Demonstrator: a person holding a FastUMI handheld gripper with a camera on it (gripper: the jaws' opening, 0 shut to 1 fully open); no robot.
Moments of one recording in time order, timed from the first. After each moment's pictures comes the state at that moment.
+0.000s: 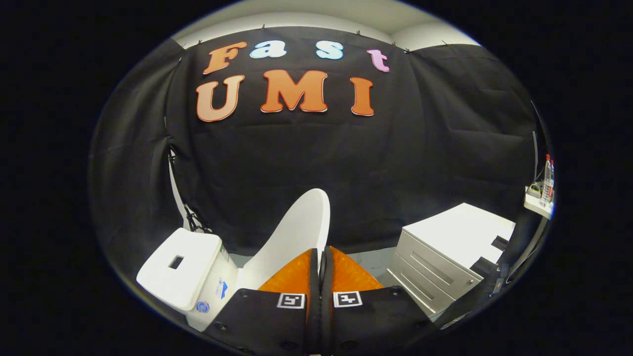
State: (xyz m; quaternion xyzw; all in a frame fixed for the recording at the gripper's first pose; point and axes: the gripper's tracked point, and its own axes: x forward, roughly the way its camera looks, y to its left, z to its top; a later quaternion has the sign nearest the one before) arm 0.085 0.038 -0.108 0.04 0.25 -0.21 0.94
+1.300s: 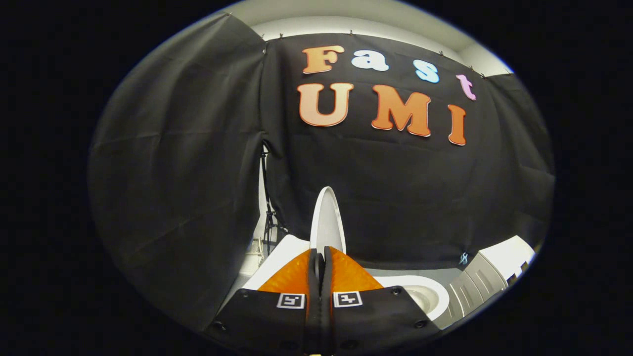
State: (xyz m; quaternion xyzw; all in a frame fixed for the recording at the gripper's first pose) arm 0.158 0.347 -0.057 0.00 0.24 0.00 0.97
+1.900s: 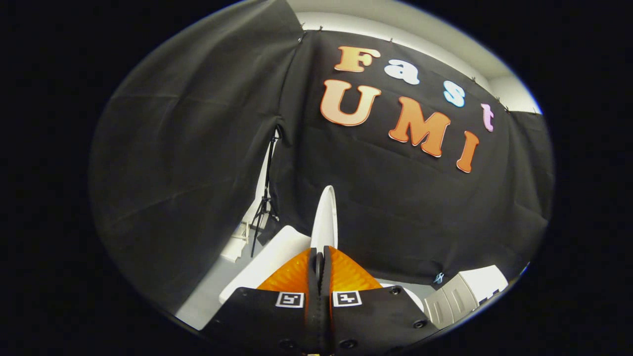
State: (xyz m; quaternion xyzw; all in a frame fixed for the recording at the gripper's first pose) arm 0.154 0.363 -0.058 -0.07 0.24 -0.01 0.97
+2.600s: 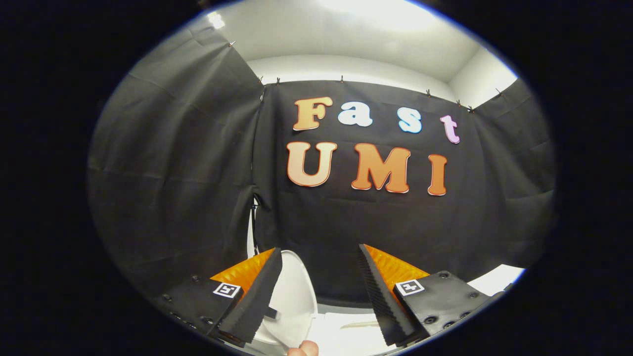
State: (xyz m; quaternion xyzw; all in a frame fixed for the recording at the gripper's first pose) arm 0.122 0.231 0.104 -0.01 0.07 -0.02 1.00
